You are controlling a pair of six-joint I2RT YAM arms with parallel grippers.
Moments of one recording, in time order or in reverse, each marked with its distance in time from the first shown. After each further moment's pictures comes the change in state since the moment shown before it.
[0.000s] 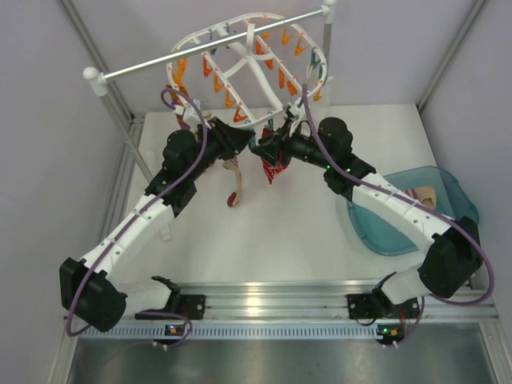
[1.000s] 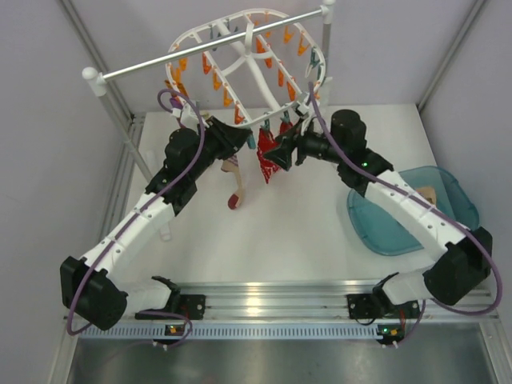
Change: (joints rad) left arm 0.000 0.012 0.019 -0.063 -0.082 -0.094; right arm -0.055 -0.031 0.056 -0.205 -0.058 -0.106
